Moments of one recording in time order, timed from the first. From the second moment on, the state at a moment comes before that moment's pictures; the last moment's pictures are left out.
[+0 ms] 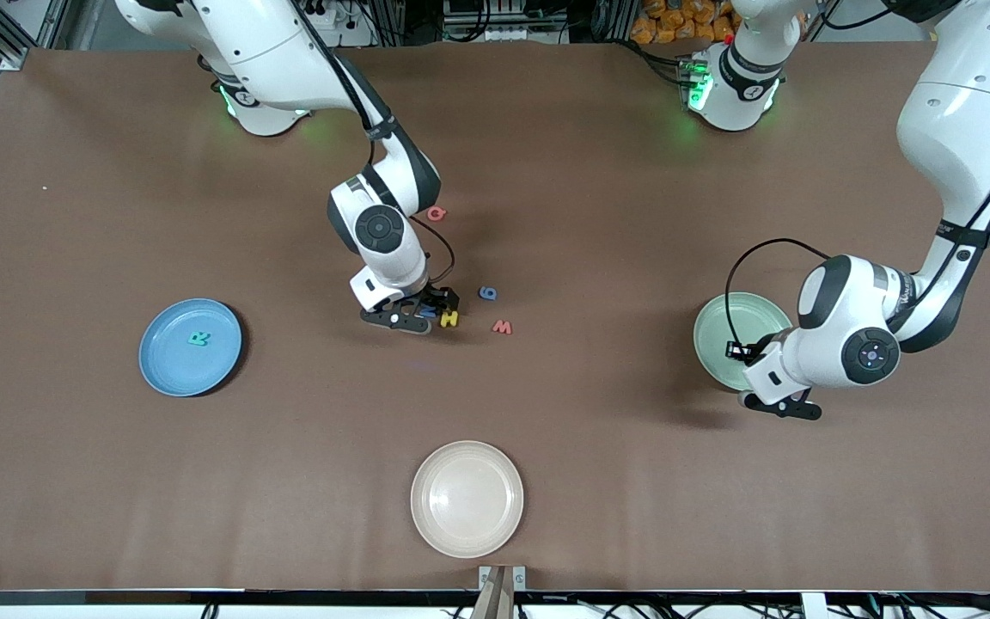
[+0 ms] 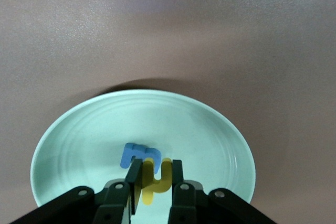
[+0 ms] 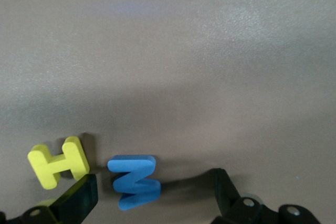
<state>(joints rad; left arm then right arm) 0.36 0.72 -0.58 -1.68 0.36 2.04 -0.15 0.70 0.59 -0.05 -1.97 0.10 2.55 0.78</state>
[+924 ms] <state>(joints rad) 0.35 0.68 -0.58 -1.66 0.35 2.04 -0.19 0.73 0.59 -0.06 -1.96 0.10 2.56 0.78</state>
